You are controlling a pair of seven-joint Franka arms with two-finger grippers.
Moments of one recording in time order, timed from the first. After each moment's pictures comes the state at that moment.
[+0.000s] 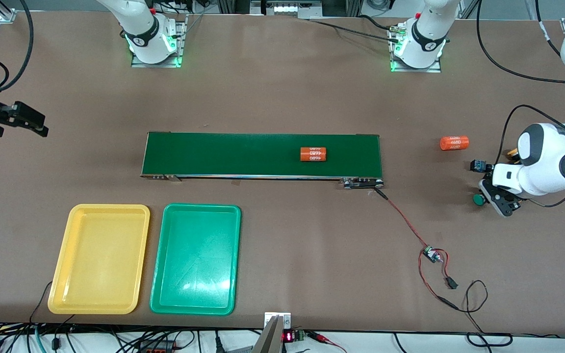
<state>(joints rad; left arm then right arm) 0.69 0.63 -0.48 -1.88 0.46 2.30 0.95 0.10 0.07 -0.12 -1.54 -0.02 1.65 -0.04</state>
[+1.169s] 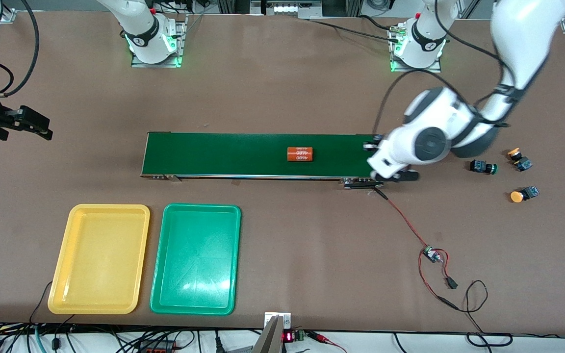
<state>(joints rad) 0.43 0.58 -0.98 -1.91 0.26 1.92 -0.73 0.10 0.08 -0.12 -1.54 -0.02 1.63 -0.04</state>
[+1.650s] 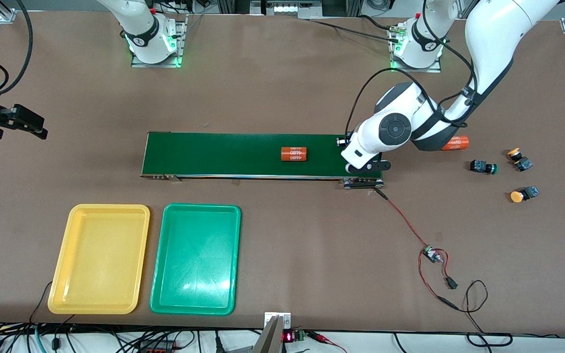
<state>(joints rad) 0.39 0.60 -0.97 -1.99 0.26 2.08 -0.83 0.10 0.08 -0.12 -1.54 -0.02 1.63 -0.04</state>
